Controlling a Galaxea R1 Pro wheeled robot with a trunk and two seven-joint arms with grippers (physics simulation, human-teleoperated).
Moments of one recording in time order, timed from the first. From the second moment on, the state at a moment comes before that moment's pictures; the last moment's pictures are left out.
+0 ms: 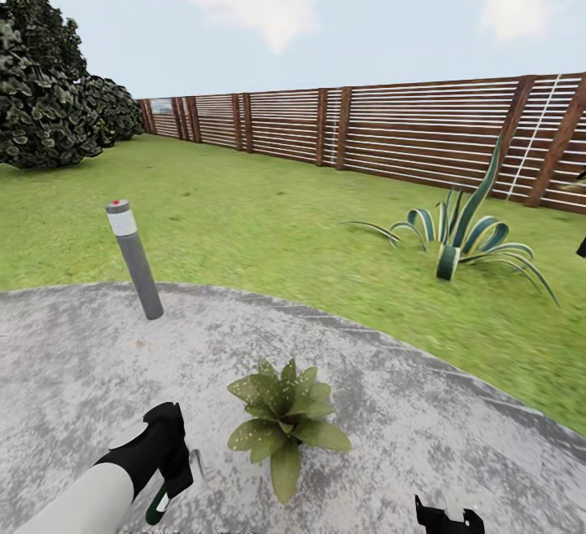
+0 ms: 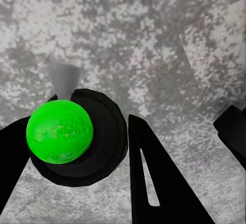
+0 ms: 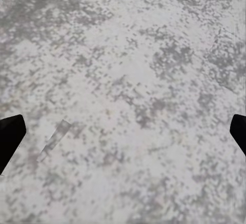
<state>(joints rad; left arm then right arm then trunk) -0.64 0.07 -0.15 -0.54 -1.10 0.54 -0.98 -0.44 -0.11 0.04 -0.03 -0.12 -0.45 -0.08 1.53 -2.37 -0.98</state>
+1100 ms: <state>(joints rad) -0.64 0.06 -0.15 -0.55 -1.10 0.54 -0.98 -0.44 -0.11 0.04 -0.03 -0.12 -0.45 -0.08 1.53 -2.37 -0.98</state>
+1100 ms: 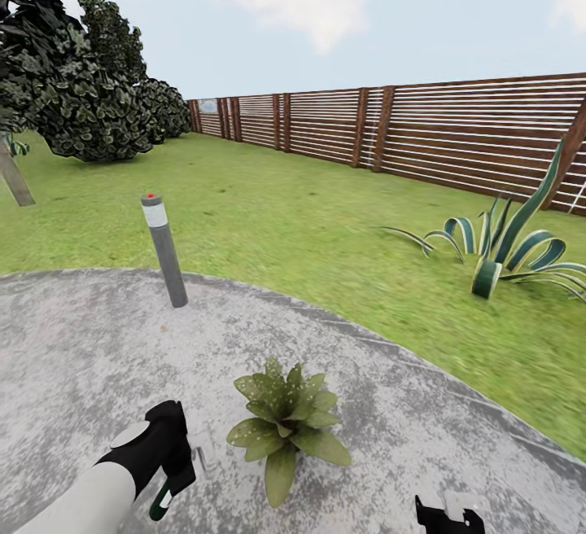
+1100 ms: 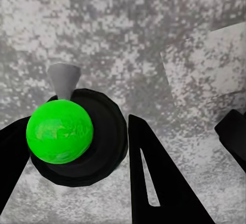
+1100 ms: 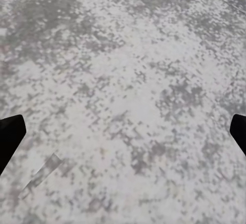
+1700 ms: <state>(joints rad) -0.64 0.06 -0.15 -0.55 -1.09 0.54 -0.98 -0.44 -0.12 0.04 -0.03 -0.12 -0.45 -0.08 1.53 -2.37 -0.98</state>
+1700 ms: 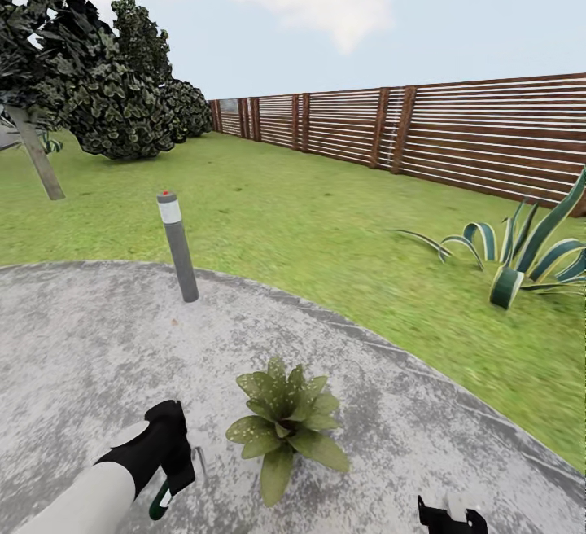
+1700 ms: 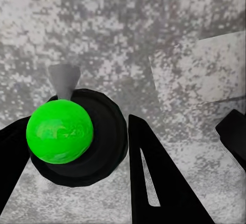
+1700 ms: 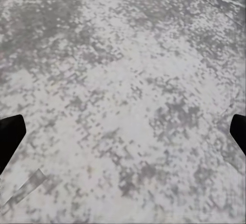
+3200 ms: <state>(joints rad) -0.71 -0.08 -0.18 -0.54 -1.29 0.71 -1.11 -0.44 -0.11 0.04 -0.03 -0.12 -0.45 -0.08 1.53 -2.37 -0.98</state>
